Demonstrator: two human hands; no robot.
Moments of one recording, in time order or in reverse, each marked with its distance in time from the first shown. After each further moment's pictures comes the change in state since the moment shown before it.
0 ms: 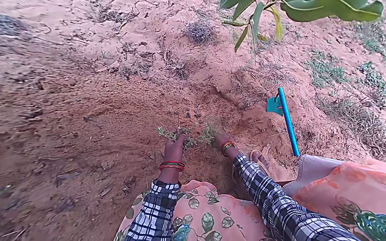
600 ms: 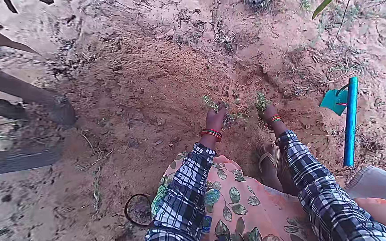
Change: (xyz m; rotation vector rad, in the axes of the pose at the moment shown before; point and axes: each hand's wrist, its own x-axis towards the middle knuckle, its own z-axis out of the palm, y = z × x) left_hand 0.010 0.002 -0.007 0.008 -0.006 -0.039; right_hand 0.028 0.018 -0.058 0.112 0.270 0.038
